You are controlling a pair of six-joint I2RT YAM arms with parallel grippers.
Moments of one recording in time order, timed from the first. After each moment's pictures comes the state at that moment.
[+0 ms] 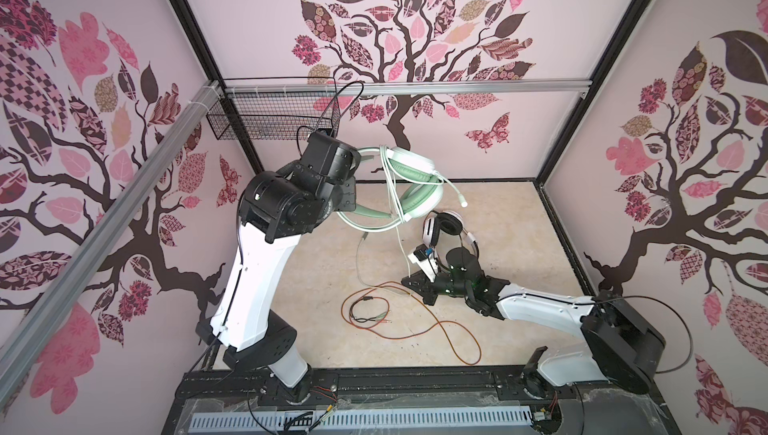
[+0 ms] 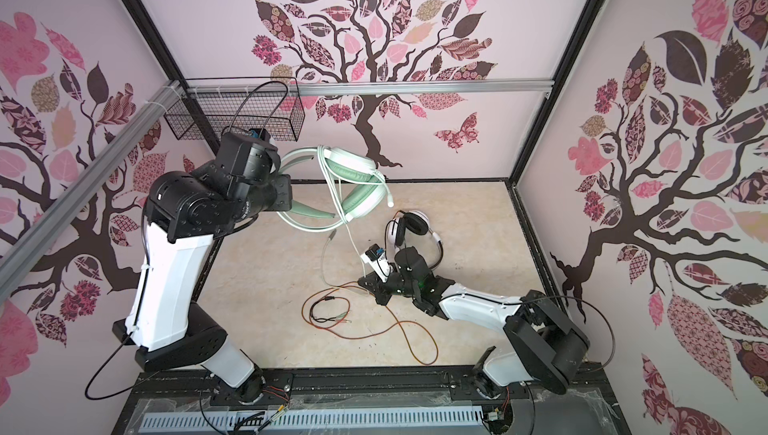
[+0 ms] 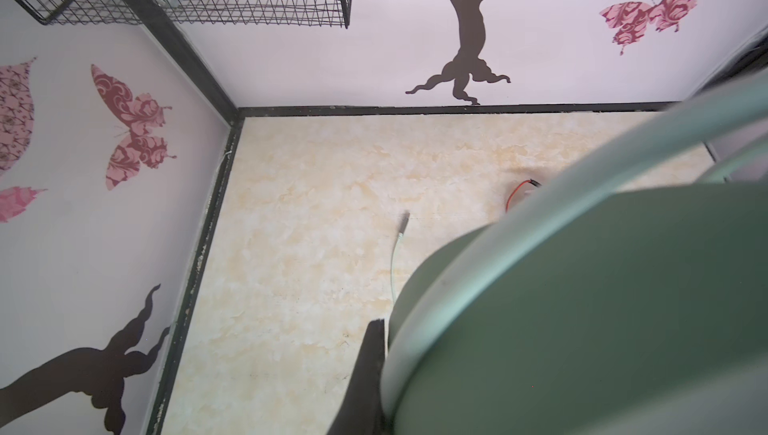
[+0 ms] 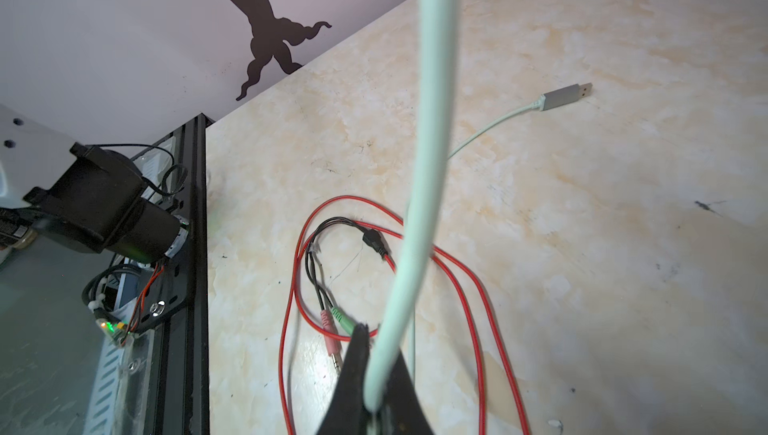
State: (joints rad) left arm -0.62 1.66 2.52 -1.60 -0.52 -0.39; right arm 0.77 1.36 0.63 0.28 -0.45 0.12
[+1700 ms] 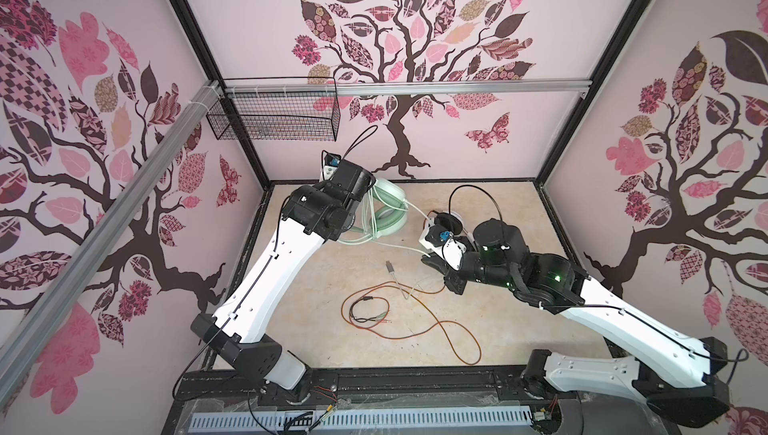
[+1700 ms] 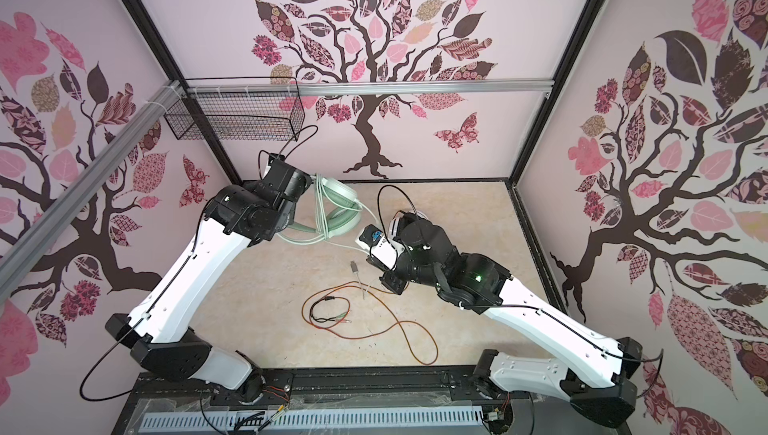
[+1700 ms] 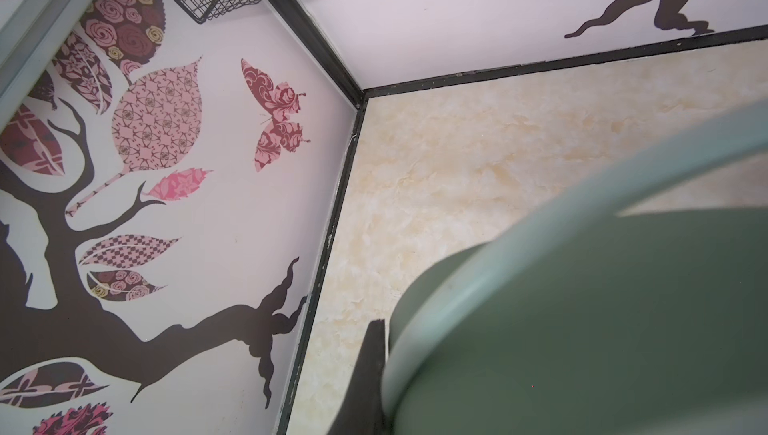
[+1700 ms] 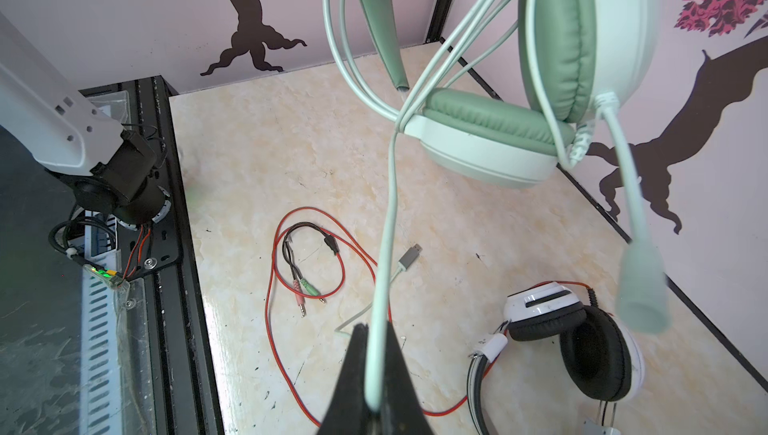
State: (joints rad) left arm -0.57 1.52 1.88 -1.33 -0.84 -0.30; right arm 0.95 1.10 1.29 -0.68 -0.06 -0.19
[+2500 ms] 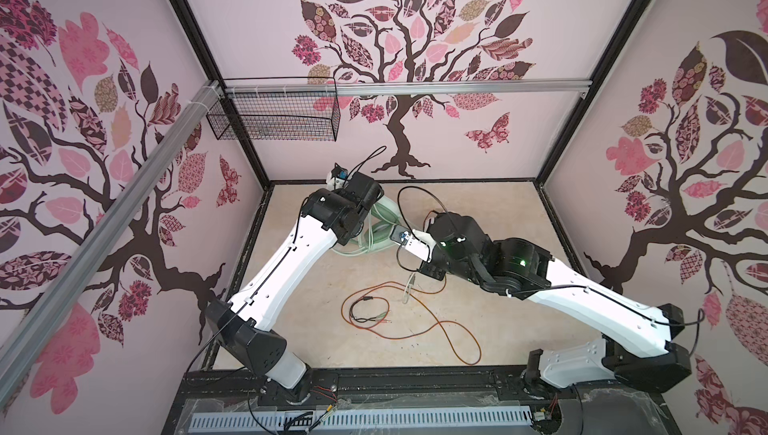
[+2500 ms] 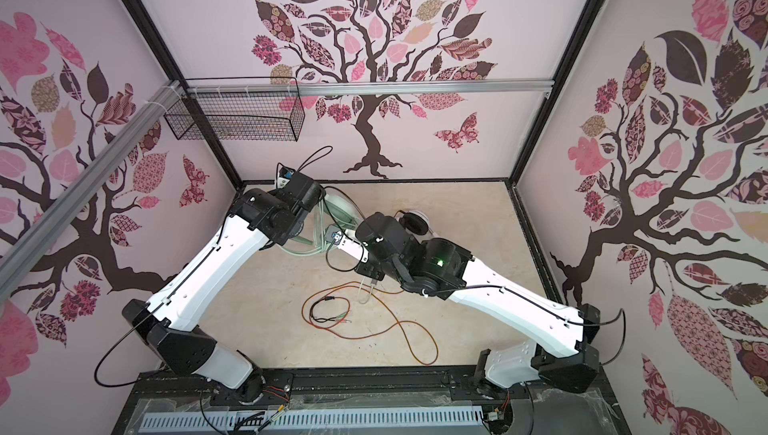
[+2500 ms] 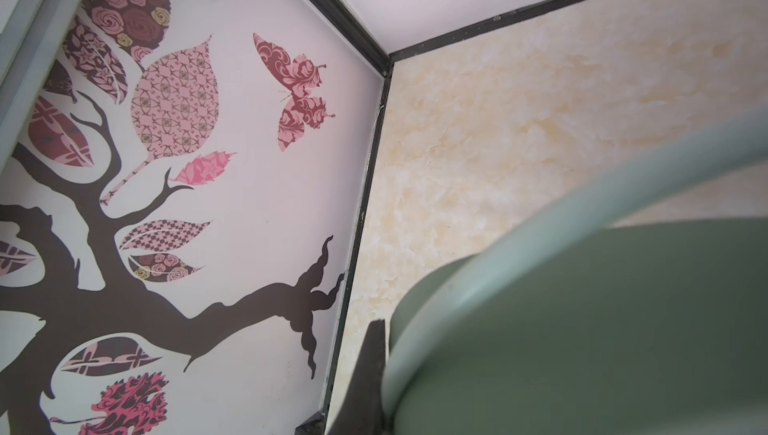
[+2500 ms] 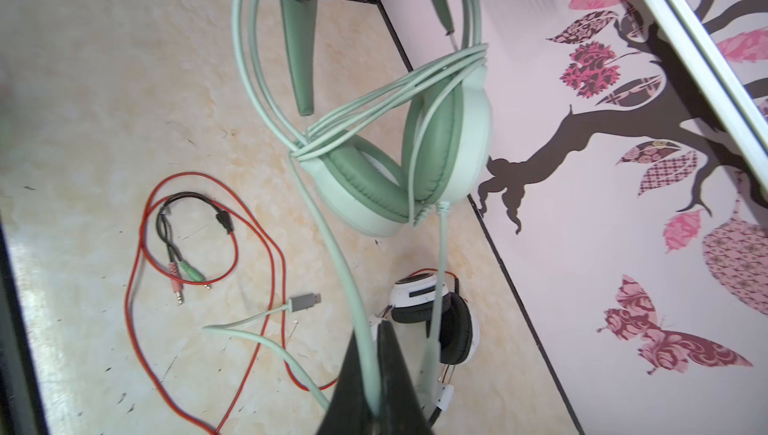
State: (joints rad) left arm -0.58 1.56 1.76 -1.38 -0.94 -0.32; right arm 1.10 1.37 1.57 -0.81 0.41 -0.43
